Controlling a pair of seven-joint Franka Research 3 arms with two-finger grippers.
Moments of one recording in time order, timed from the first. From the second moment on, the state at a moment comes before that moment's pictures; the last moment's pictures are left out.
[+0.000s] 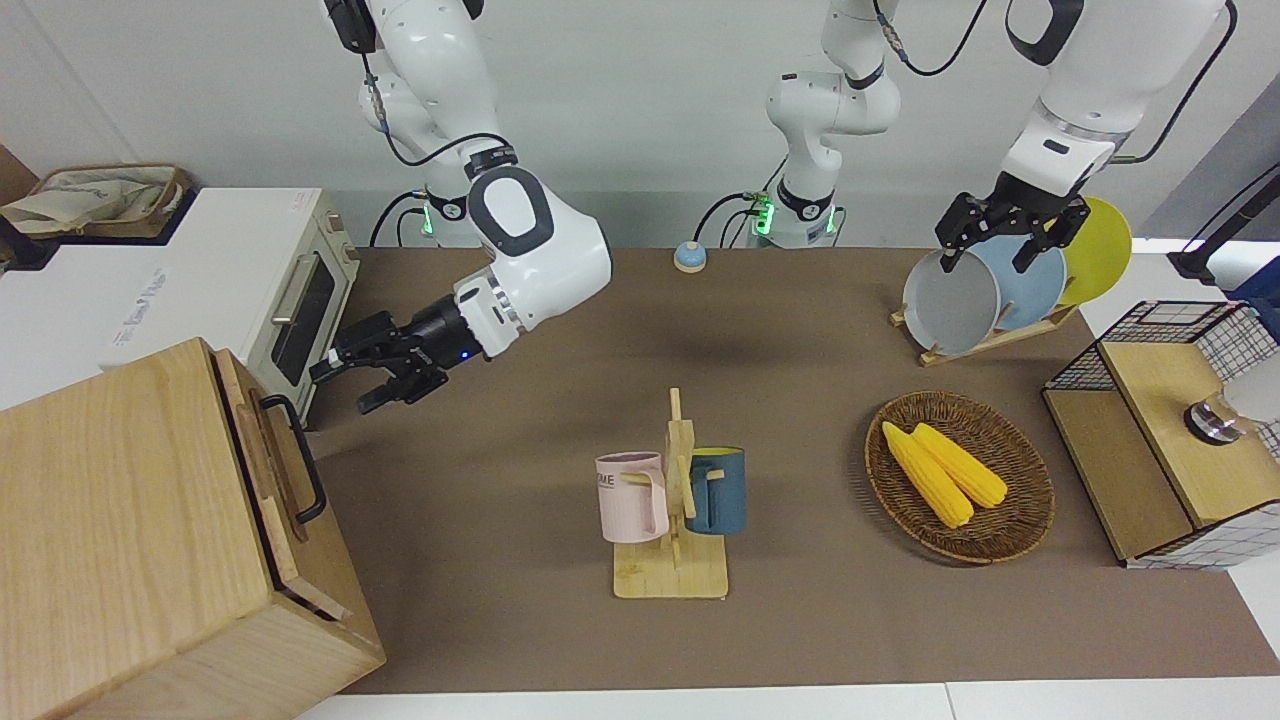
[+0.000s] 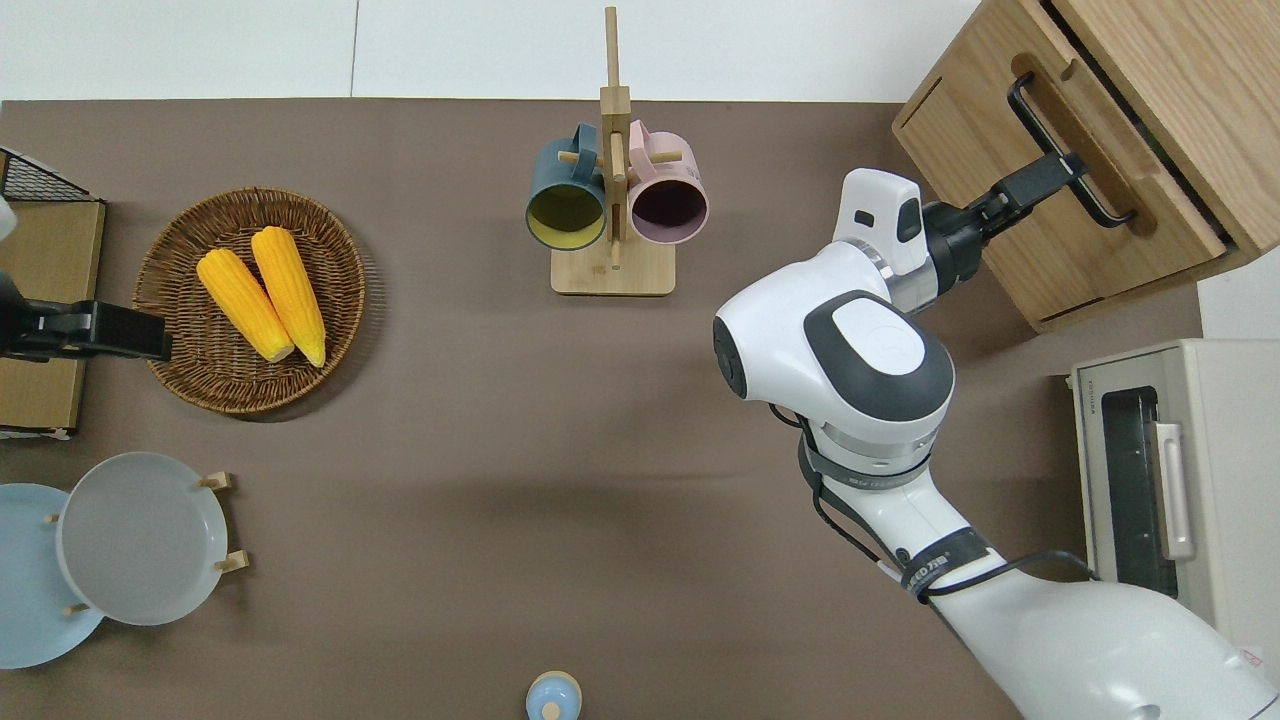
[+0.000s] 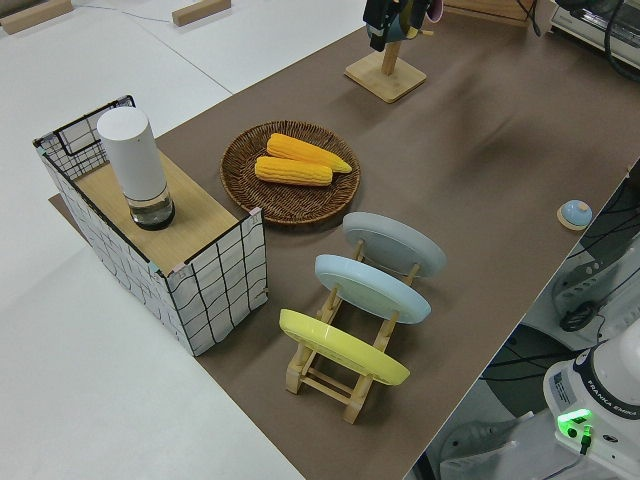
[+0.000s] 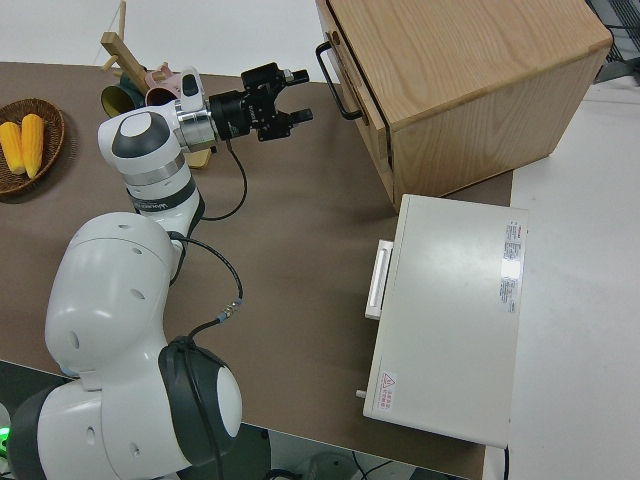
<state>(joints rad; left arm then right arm) -0.15 0.04 0.15 -1.49 -0.02 1.56 0.05 0.19 0.41 0.22 -1.67 -1.57 1.65 0.44</state>
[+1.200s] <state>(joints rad) -0.15 0.04 0.15 -1.49 -0.02 1.56 0.05 0.15 0.43 0.18 -1.74 -1.77 1.74 0.58</state>
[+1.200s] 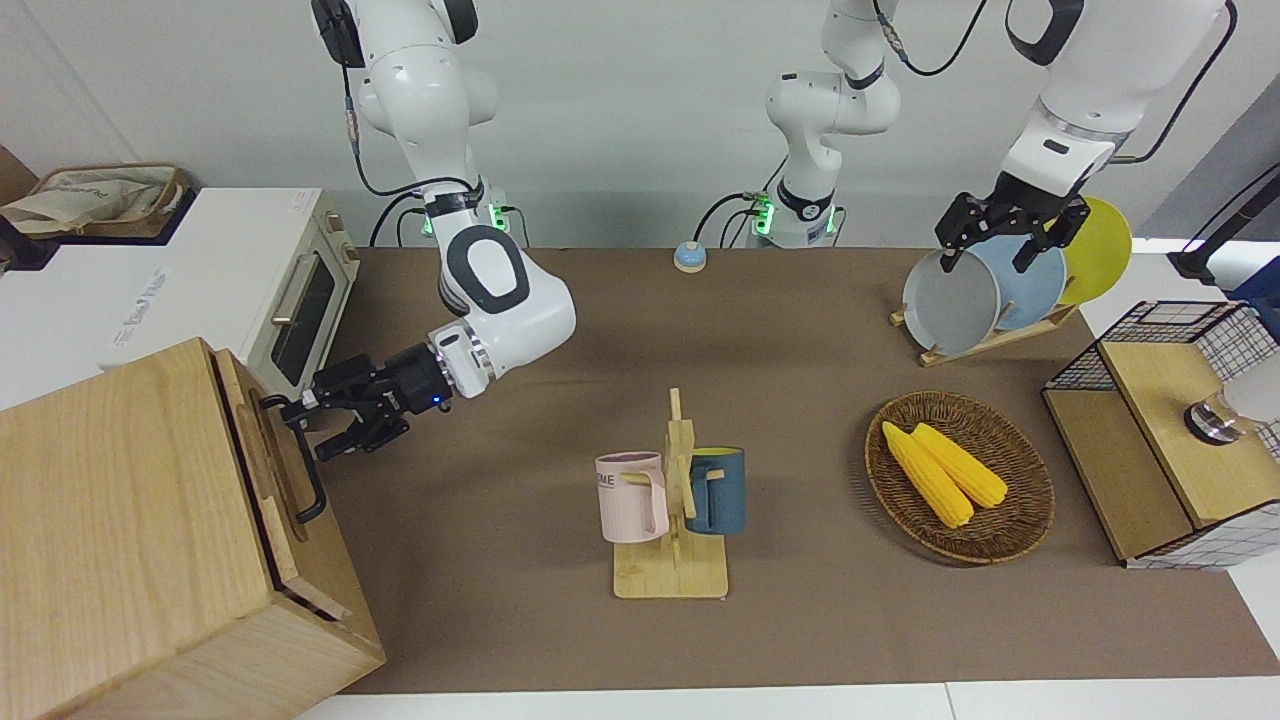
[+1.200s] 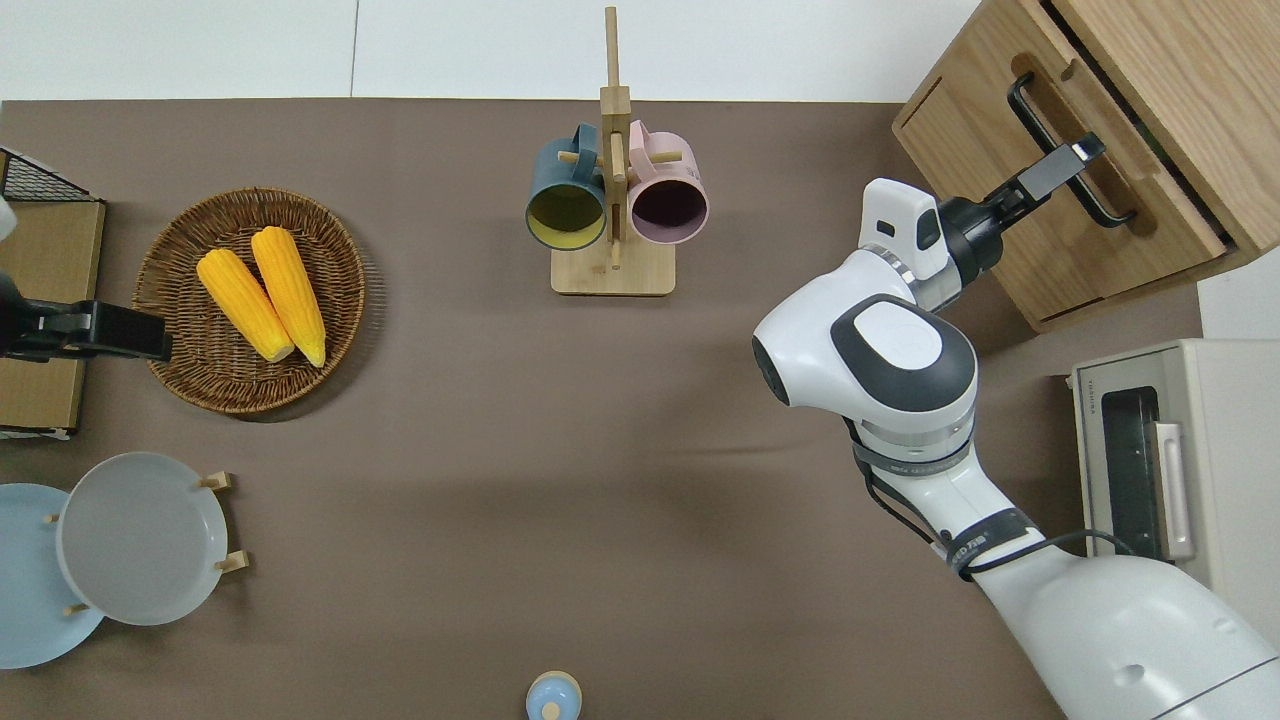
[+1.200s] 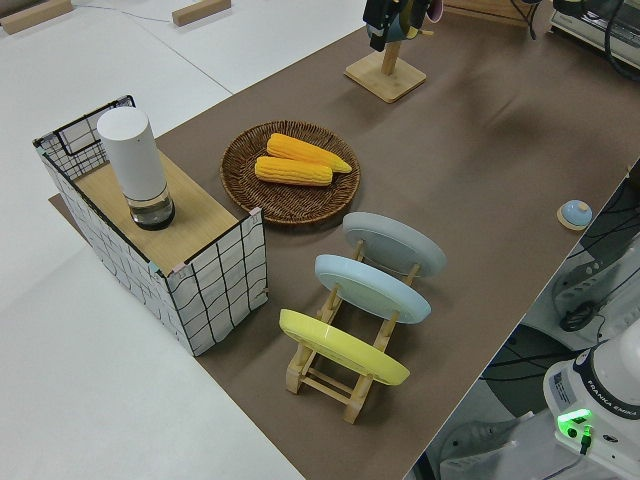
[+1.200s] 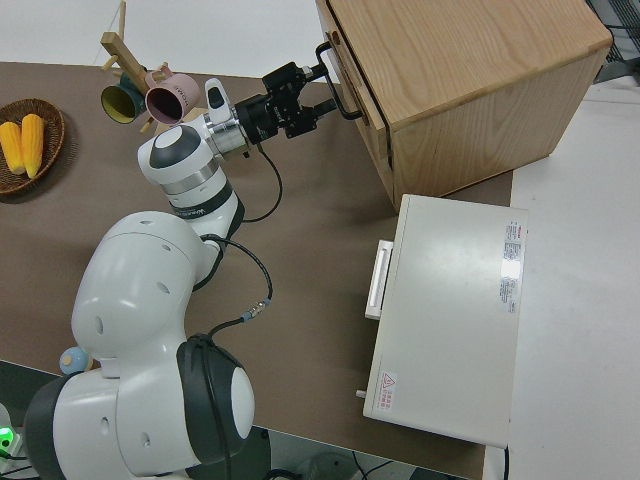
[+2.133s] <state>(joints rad) -0.15 0.04 0.15 -1.49 -0.02 1.56 0.05 0.14 0.43 0.18 -1.74 -1.79 1.78 0.59</state>
